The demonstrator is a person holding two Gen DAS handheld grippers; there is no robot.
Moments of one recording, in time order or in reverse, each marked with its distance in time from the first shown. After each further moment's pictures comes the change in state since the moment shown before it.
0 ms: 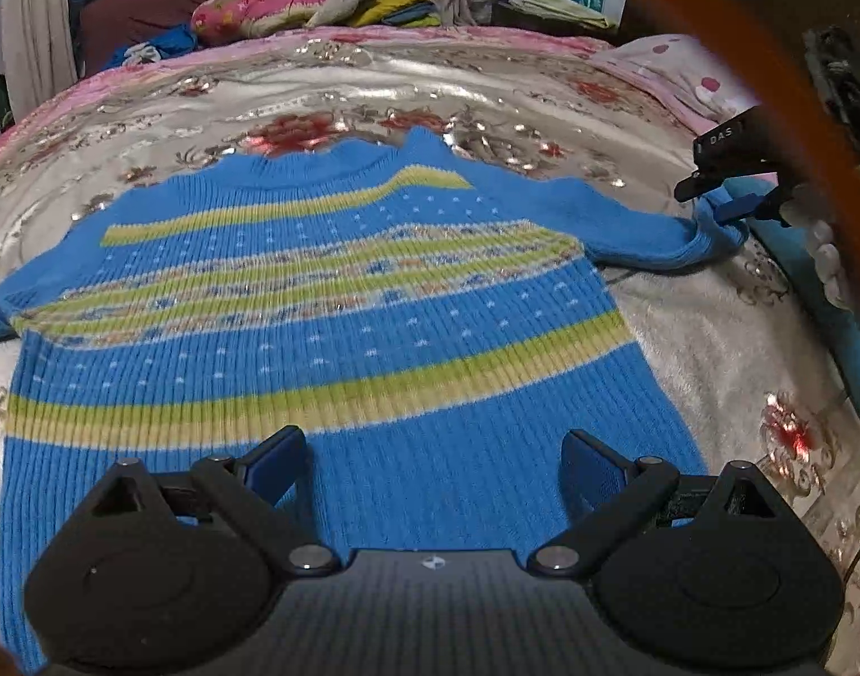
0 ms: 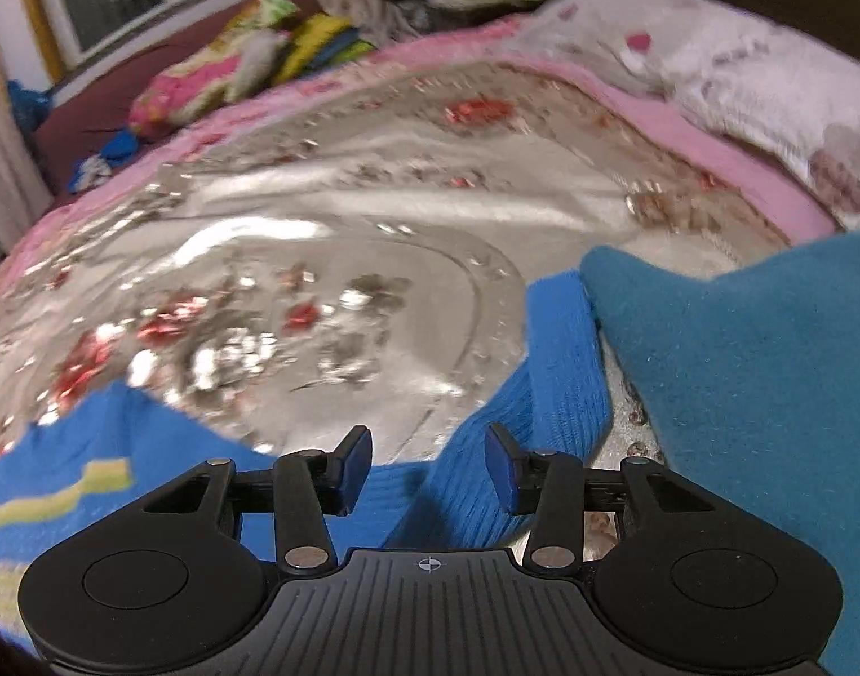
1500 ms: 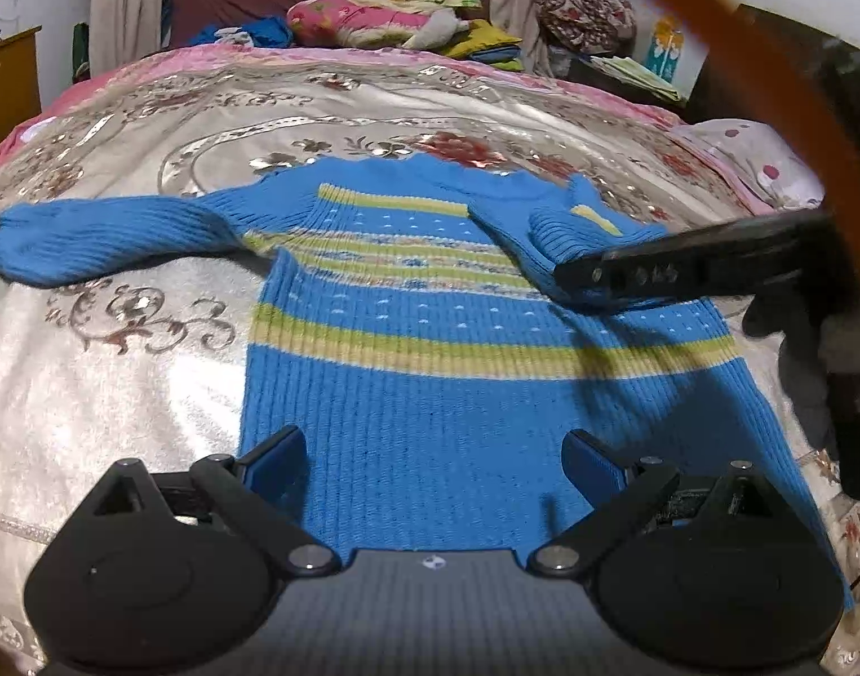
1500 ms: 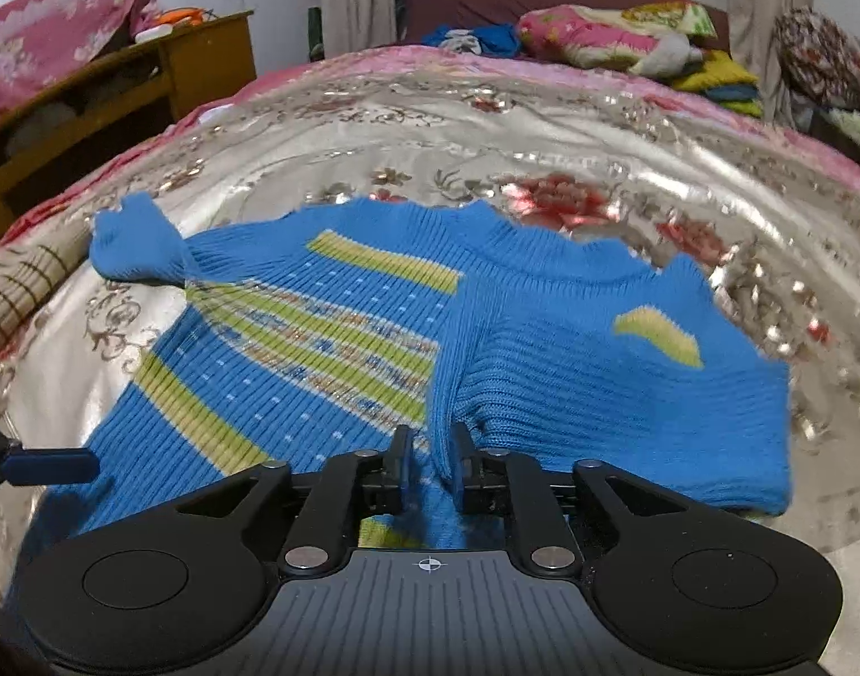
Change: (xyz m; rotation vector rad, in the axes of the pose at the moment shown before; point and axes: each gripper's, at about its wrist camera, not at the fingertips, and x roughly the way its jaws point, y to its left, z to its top) left arm -0.060 0.124 -0.043 -0.164 -0.083 0.028; right arm -0.055 0.250 -0.152 -0.730 -0.012 0.371
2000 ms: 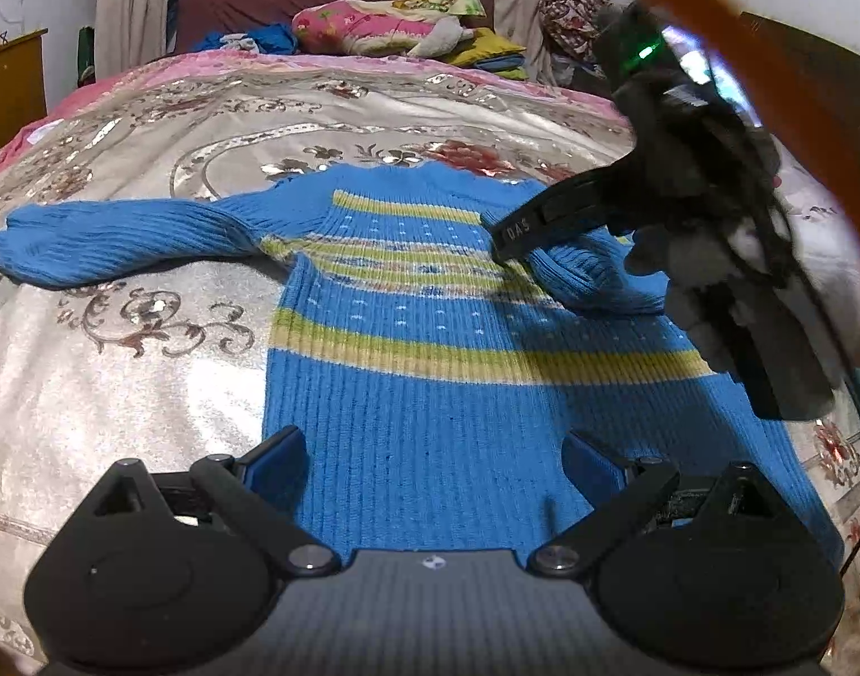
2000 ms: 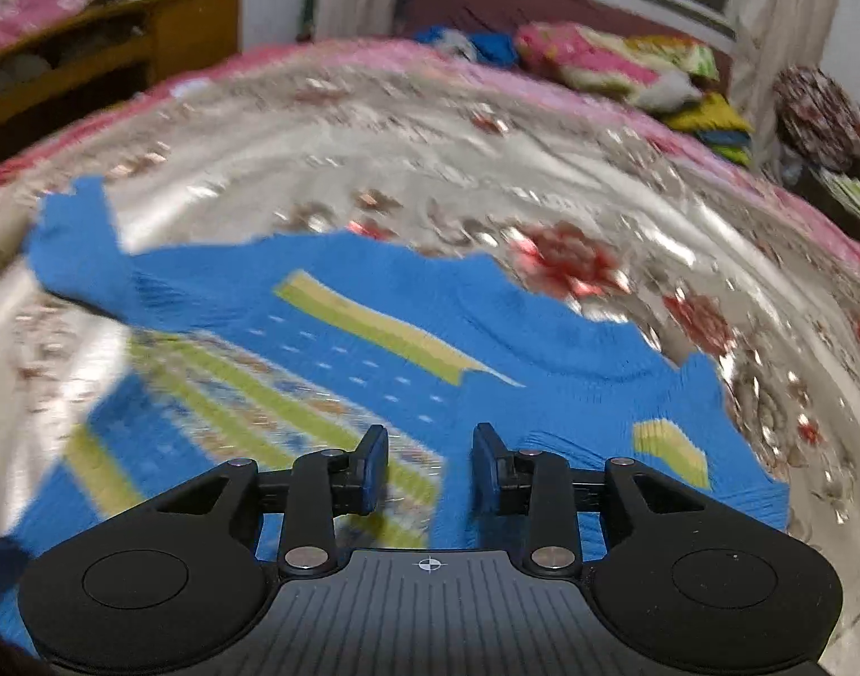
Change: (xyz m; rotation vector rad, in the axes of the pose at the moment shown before) left arm -0.004 0.007 -0.003 0.003 -0.023 0.002; right arm 0.068 0.021 0.048 -0.056 0.055 -0.141
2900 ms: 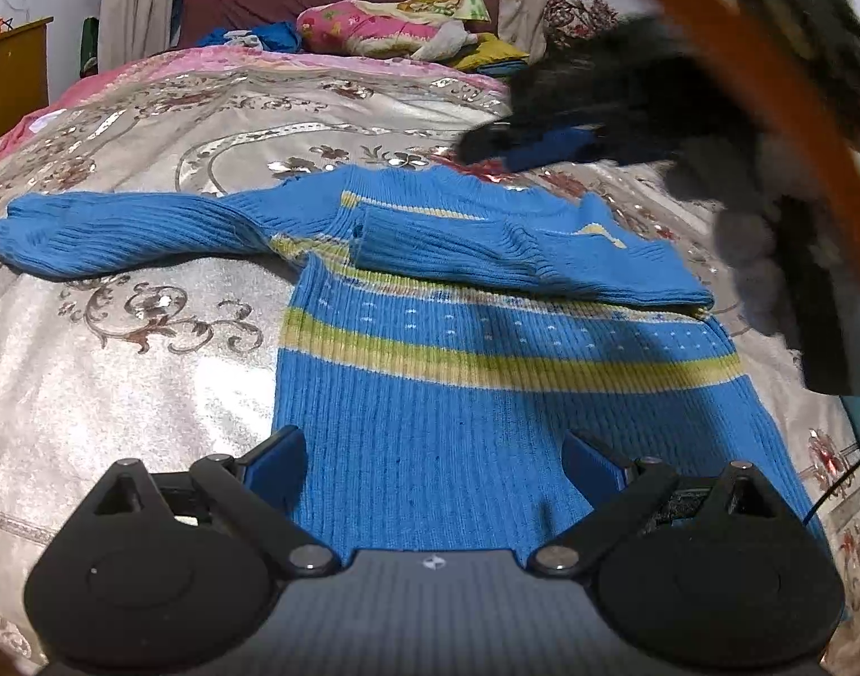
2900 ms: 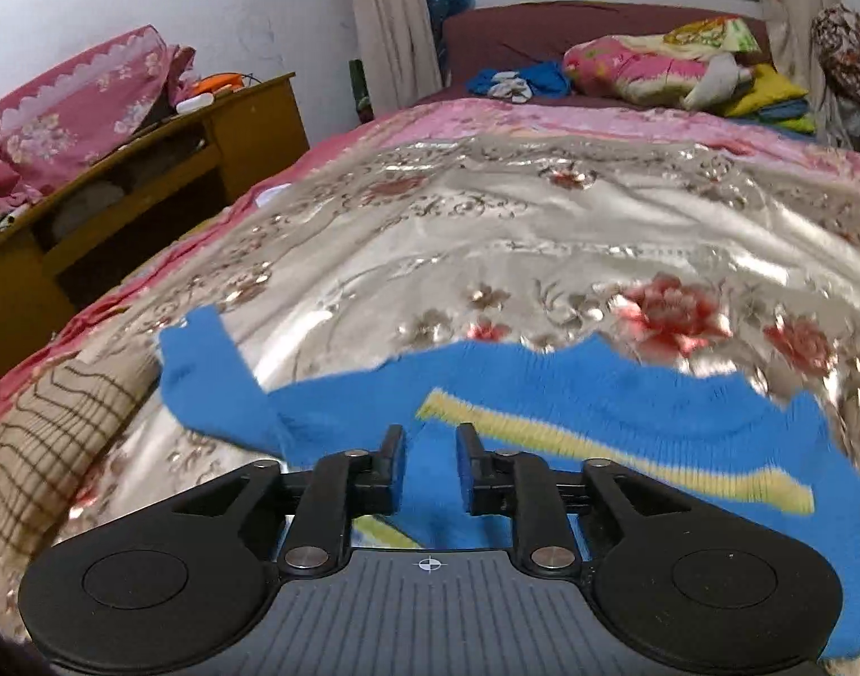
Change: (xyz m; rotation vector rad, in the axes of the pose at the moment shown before) left arm 0.001 0.010 0.000 -0.036 -0.003 -0.020; right arm -0.049 -0.018 0.019 0.170 -0.138 0.321
